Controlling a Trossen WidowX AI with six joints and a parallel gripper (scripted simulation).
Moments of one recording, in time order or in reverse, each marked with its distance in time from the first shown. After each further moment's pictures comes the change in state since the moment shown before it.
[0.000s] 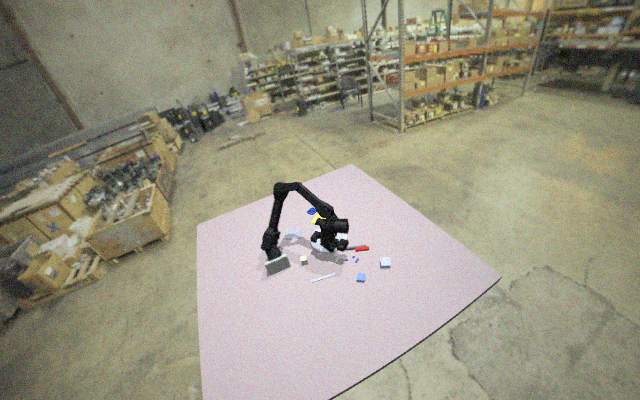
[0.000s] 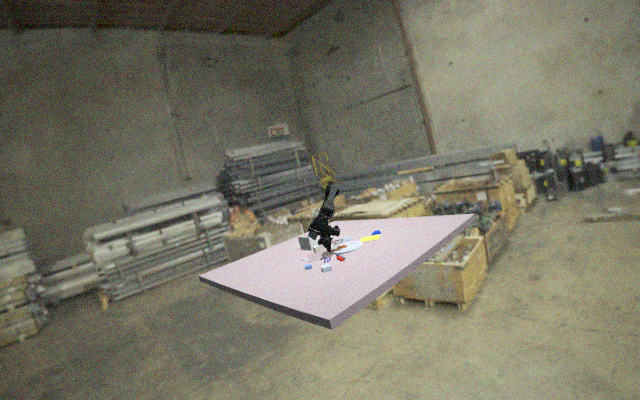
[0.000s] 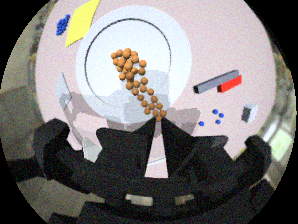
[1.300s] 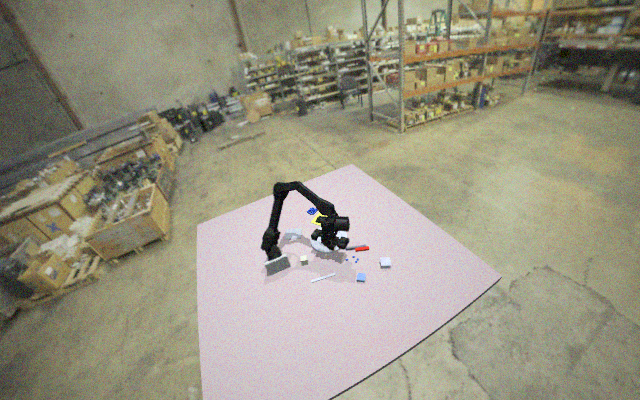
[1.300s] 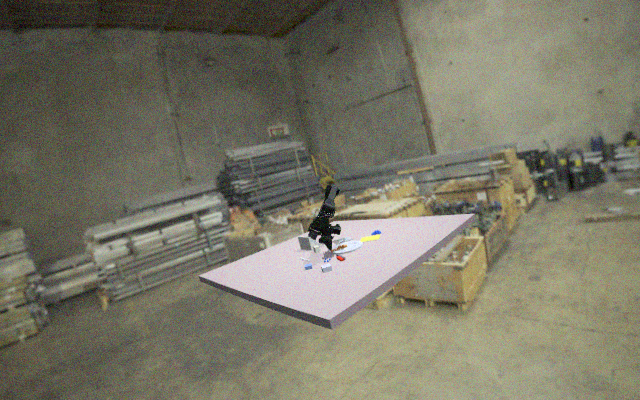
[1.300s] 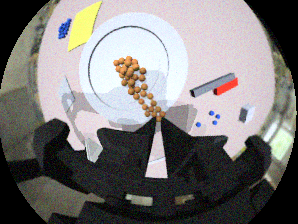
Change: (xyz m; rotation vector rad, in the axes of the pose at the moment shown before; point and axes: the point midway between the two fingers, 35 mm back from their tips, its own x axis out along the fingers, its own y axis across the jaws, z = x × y) arm -0.008 -0.001 0.008 0.007 -0.002 0.003
